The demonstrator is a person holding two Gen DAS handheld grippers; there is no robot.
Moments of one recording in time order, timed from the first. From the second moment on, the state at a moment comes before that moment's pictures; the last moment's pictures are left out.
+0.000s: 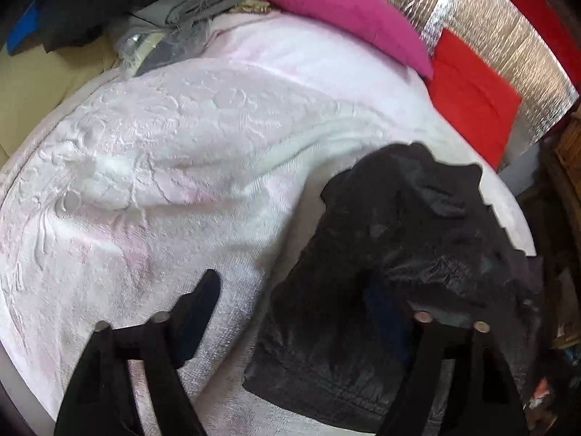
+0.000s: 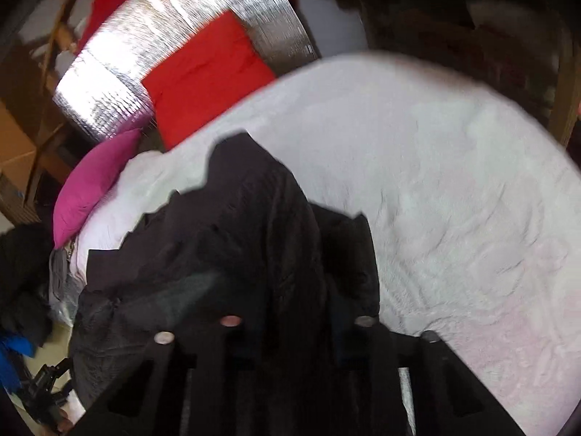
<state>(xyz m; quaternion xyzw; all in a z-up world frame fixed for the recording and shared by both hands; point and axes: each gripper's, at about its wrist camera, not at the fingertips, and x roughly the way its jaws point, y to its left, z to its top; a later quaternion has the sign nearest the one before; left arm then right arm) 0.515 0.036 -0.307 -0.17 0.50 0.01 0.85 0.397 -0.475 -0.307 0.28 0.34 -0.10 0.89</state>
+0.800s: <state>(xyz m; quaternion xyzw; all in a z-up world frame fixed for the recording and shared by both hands) 0.543 0.017 -0.308 -0.14 0.52 0.05 0.84 0.509 -0.503 -0.285 0.24 0.41 -0.11 0.87</state>
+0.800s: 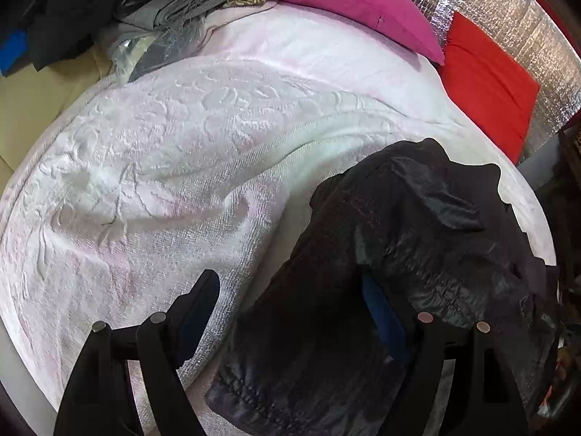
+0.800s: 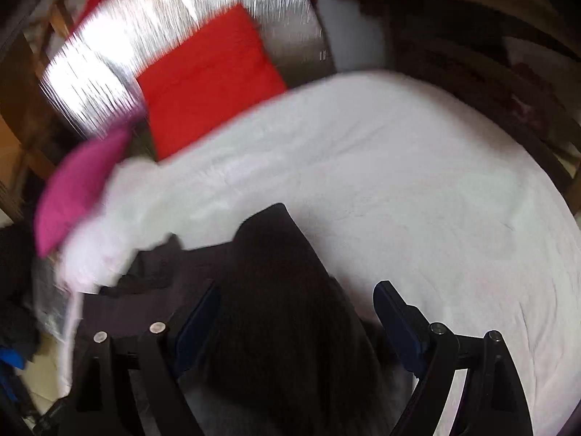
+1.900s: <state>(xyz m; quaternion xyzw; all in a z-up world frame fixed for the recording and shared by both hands) 0.563 0.028 -0.253 -0.15 0.44 -0.03 0.89 0.405 -0.478 -0.280 0.31 0.30 -0.17 0.89</state>
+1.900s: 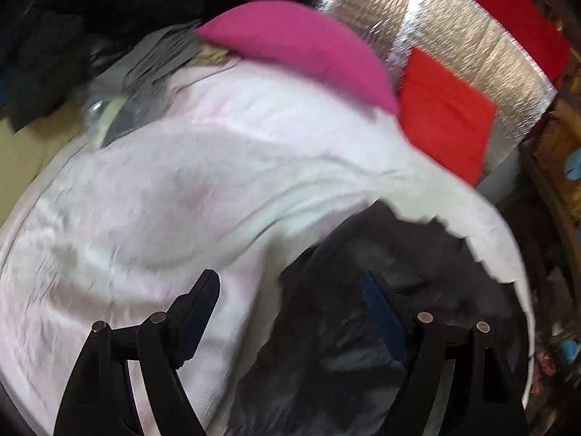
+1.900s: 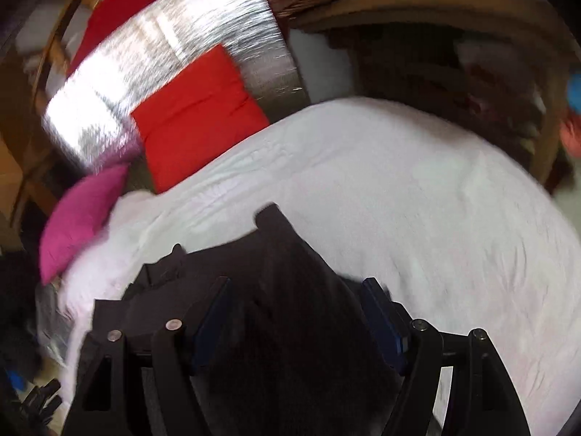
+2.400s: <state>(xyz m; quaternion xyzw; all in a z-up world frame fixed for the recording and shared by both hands) 0.709 -0.069 -0.296 -0.11 0.57 -0.11 0.81 0.428 -0.513 -0.335 0.41 0.31 -0.14 0.85</state>
